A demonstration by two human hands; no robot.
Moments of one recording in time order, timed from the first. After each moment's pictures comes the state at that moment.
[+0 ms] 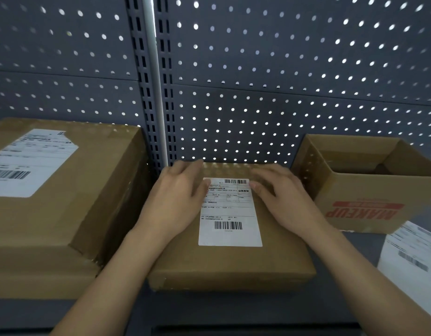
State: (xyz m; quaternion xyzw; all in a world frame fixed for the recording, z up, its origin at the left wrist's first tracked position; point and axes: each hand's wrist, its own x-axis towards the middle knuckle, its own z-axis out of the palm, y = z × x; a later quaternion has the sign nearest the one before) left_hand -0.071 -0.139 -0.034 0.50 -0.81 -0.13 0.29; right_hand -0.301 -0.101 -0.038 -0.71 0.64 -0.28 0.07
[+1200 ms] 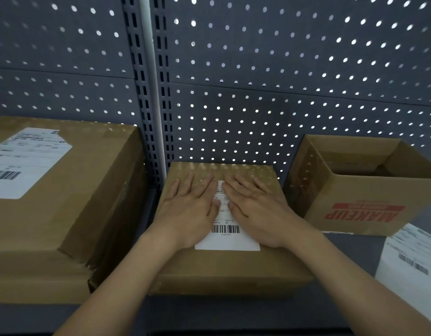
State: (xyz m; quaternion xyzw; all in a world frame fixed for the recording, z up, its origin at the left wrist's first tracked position) left_hand -0.090 -0.143 -0.061 0.48 -0.87 -0.11 0.03; right_hand -0.273 -0.107 -0.047 -0.80 0.60 0.02 0.06
